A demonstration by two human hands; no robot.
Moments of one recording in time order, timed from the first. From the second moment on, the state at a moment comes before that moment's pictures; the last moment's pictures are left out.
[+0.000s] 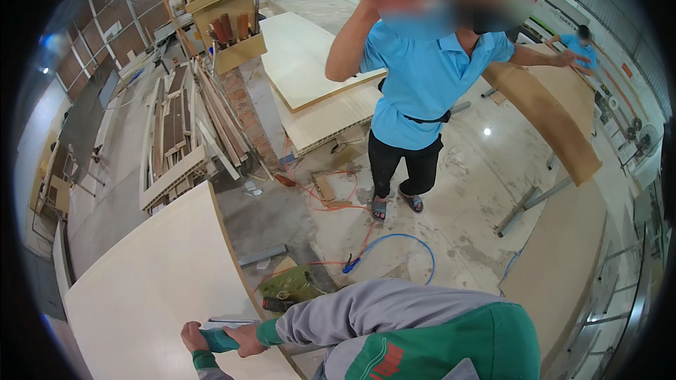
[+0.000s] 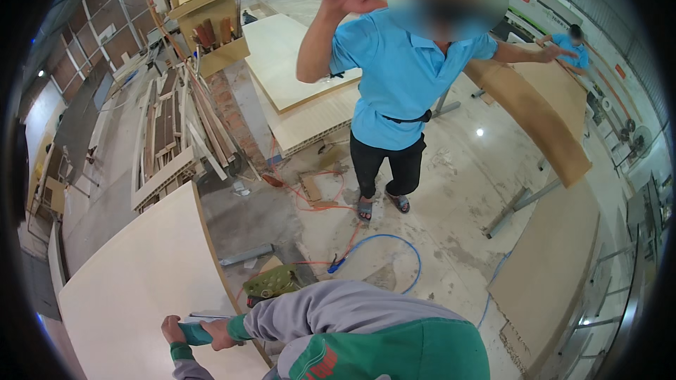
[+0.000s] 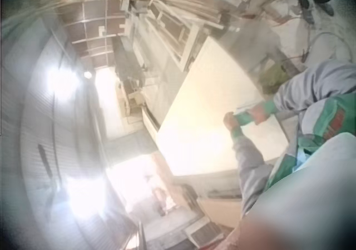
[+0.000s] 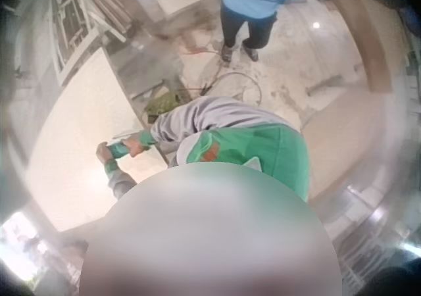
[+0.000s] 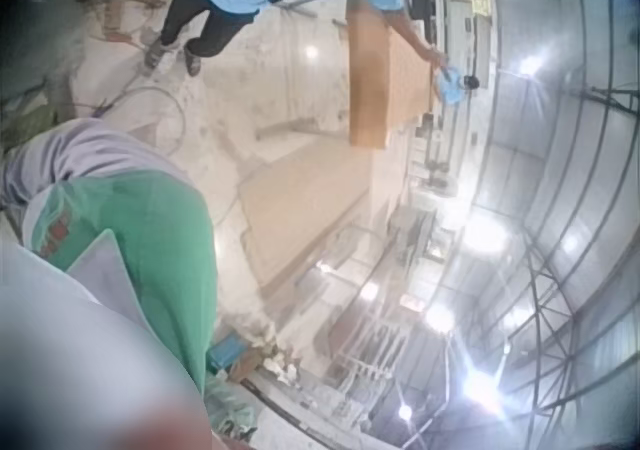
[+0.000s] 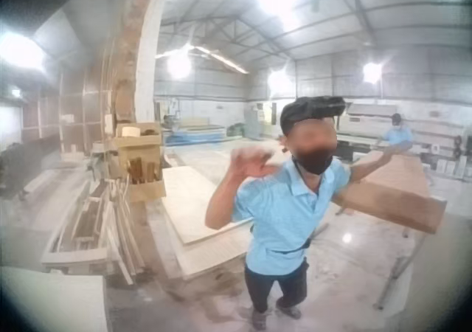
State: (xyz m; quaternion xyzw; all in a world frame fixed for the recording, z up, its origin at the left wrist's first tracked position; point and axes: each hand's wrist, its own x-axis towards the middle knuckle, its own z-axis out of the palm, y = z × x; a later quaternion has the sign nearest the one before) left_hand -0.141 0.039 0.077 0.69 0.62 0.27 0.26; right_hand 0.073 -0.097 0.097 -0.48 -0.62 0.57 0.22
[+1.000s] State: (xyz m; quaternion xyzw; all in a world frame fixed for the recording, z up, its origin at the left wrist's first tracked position) left_hand -0.352 -0.086 0.075 0.73 0.63 0.17 0.22; right_hand -0.155 -0.223 0.096 -0.49 -0.59 0.59 0.24
